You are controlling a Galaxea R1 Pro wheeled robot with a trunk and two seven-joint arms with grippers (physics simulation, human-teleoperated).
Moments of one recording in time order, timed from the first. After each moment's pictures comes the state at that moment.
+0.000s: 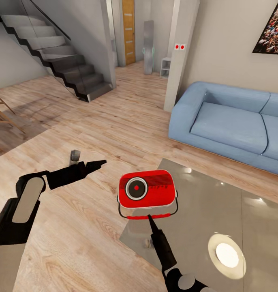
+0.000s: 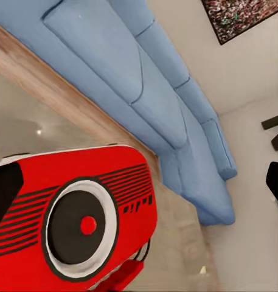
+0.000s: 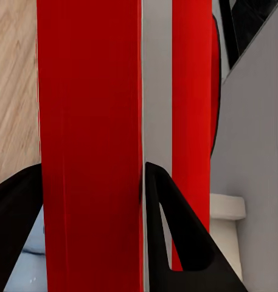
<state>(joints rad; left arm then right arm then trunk) -0.68 0.25 0.04 -1.48 0.94 1.04 -0.45 -0.55 0.10 0.96 -0.29 1.09 0.35 -1.21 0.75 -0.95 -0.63</state>
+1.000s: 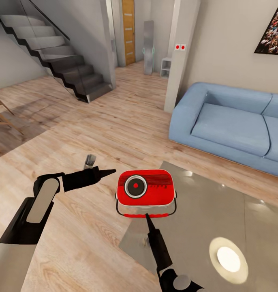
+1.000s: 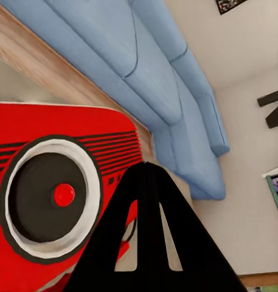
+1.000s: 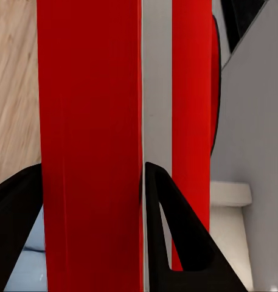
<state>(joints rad) -0.69 0.20 -0.08 -1.46 0.96 1.04 -0.40 -0.54 0.13 0.93 -0.31 1.07 0.36 -1.21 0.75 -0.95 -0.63</state>
